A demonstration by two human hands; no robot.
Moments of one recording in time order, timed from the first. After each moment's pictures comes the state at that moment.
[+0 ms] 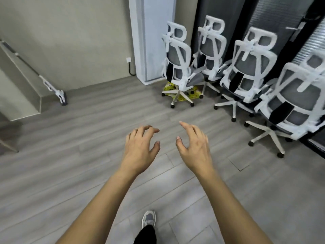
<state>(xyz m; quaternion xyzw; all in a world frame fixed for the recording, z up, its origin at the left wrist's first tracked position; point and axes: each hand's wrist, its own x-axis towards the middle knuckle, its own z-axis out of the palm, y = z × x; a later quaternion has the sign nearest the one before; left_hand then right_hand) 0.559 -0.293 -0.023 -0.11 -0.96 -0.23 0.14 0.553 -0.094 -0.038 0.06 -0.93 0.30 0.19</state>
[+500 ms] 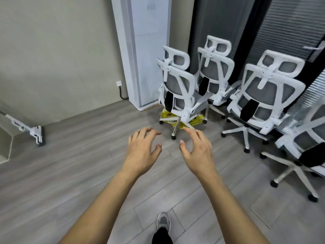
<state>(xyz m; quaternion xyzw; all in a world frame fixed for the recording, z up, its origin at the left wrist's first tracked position) 0.032 -0.327 -0.007 -0.16 -0.95 -0.23 0.14 0.047 -0.121 -0.033 0.02 -0.92 0.32 0.24</state>
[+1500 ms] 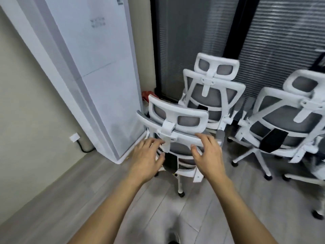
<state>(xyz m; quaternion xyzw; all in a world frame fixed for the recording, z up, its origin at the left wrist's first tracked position) -0.815 -0.316 -0.029 -0.34 -0.92 -0.21 0.02 -0.719 -0.104 -0.051 -0.21 -0.90 0.28 0.25</state>
